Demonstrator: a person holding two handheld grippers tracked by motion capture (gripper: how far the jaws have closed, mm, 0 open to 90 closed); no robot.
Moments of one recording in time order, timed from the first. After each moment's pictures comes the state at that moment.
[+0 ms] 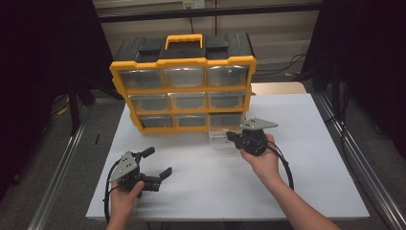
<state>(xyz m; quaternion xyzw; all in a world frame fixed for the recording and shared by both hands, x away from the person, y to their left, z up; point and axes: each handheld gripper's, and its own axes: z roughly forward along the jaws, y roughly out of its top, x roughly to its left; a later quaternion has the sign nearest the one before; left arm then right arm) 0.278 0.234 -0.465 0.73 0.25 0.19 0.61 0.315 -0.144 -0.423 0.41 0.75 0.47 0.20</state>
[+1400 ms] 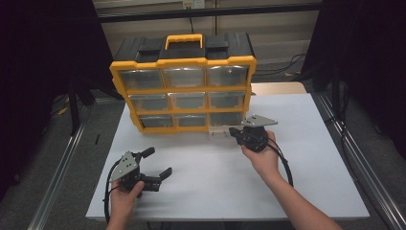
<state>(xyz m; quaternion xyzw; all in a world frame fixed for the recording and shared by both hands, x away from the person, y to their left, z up) 0.278 0.235 -0.466 0.73 0.25 0.19 0.61 0.326 -0.149 -0.426 0.42 0.75 0.46 0.23</state>
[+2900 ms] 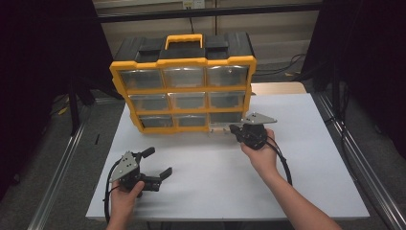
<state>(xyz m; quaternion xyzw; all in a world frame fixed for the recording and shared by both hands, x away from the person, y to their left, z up) 0.279 0.235 -0.466 0.73 0.25 0.18 0.61 0.334 -0.148 -0.428 0.44 0.74 0.46 0.24</state>
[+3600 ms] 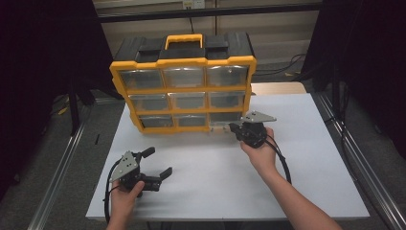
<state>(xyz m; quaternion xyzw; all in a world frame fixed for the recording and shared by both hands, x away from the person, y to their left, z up) 0.280 0.234 -0.466 0.73 0.24 0.18 0.62 0.339 -0.148 -0.428 0.44 0.73 0.45 0.25</state>
